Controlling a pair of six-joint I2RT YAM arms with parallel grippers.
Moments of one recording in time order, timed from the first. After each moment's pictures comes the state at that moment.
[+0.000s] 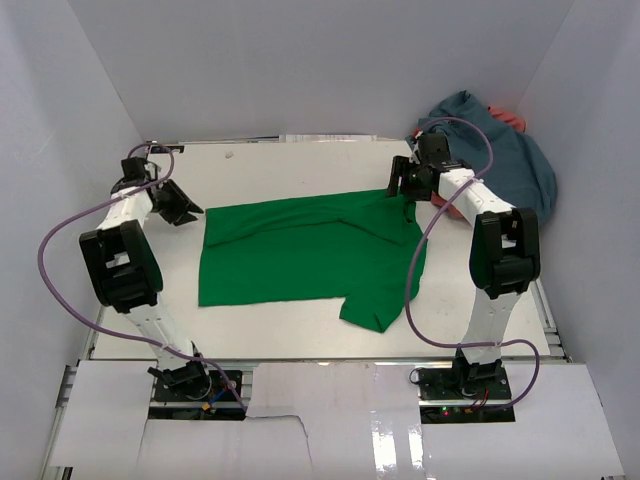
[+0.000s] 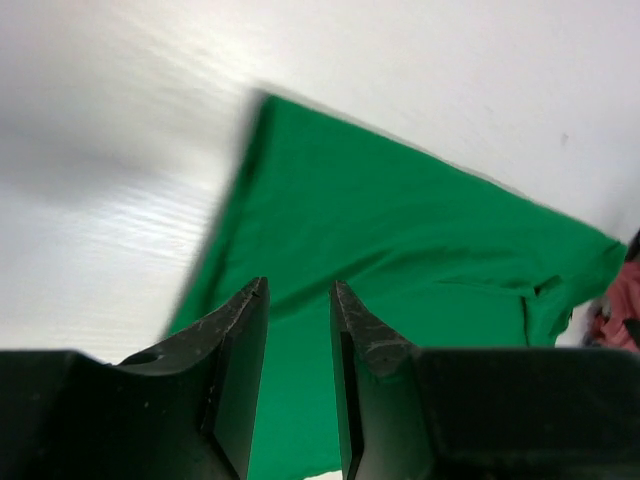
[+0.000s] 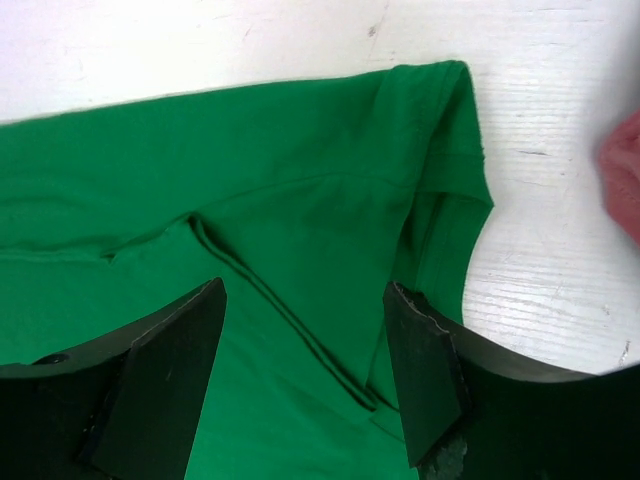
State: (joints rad) left arm 0.31 1.88 1.38 -0.55 0.41 -0.47; right arm 0.20 1.94 1.52 -0.45 -0.15 0.26
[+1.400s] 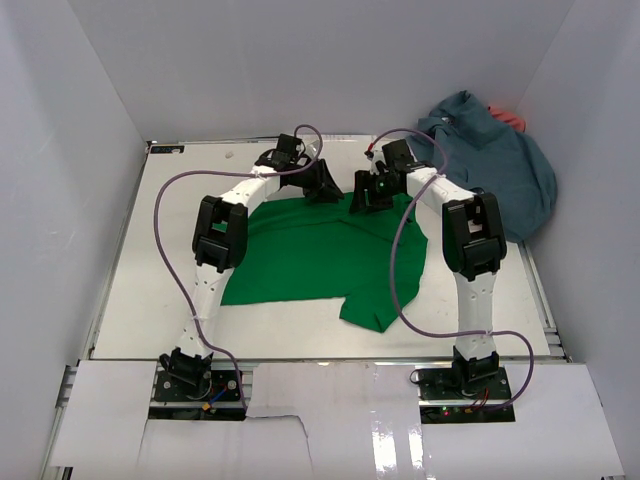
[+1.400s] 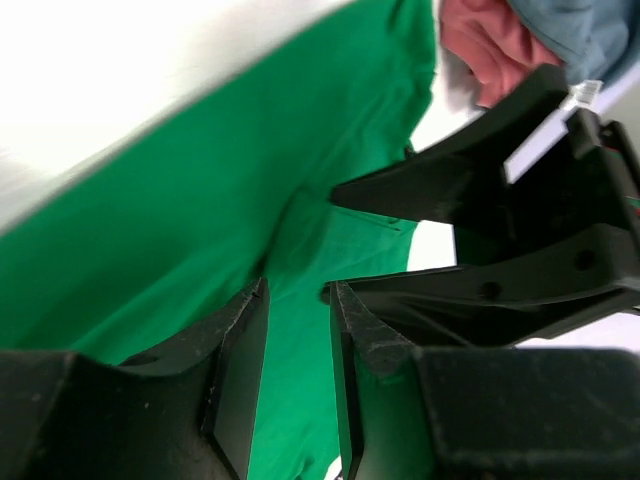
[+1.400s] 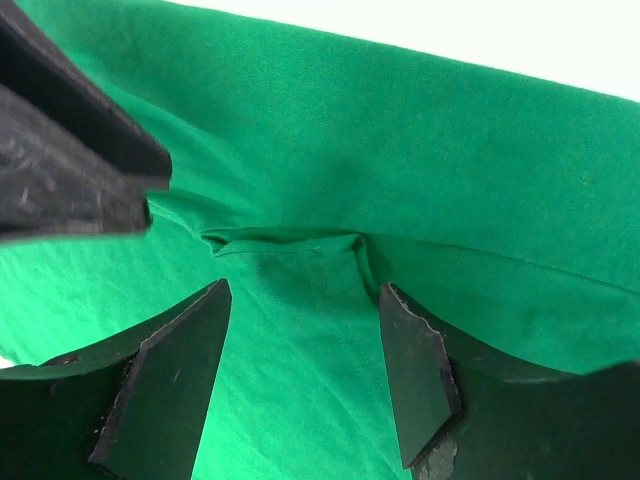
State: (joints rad) left arm -0.36 2.50 2.11 -0.44 0.76 -0.65; right arm 0.32 2.18 1.69 -0.49 -0.43 0.17
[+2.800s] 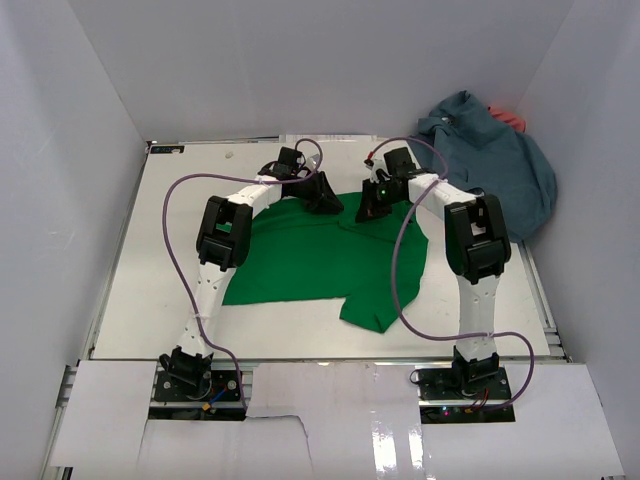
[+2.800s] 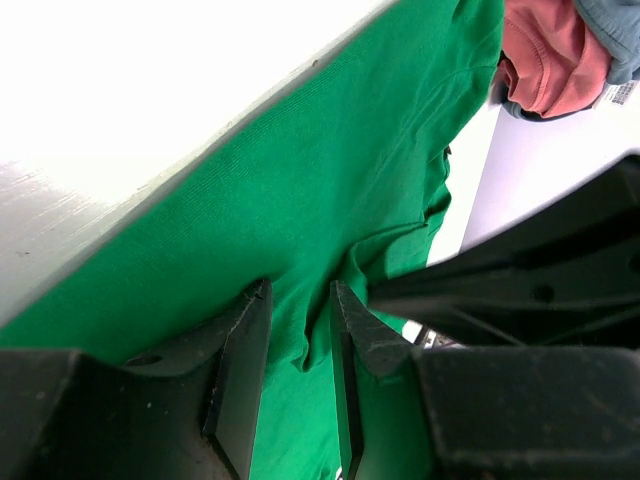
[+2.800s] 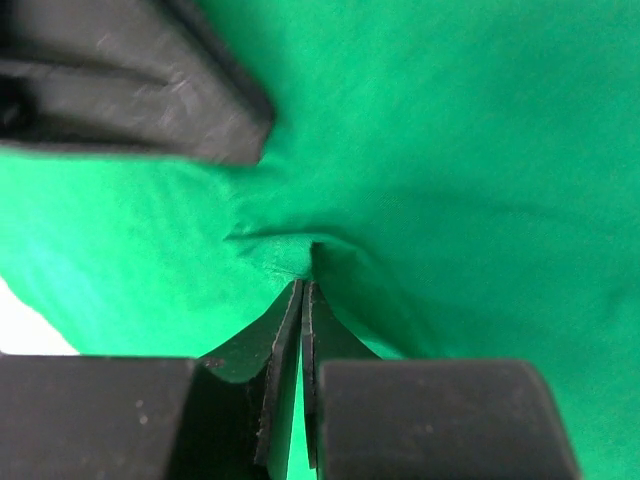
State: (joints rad) left arm -0.38 2.56 2.05 -0.35 0.80 -0.70; right arm 0.32 2.15 1.60 -0.46 -0.52 0.16
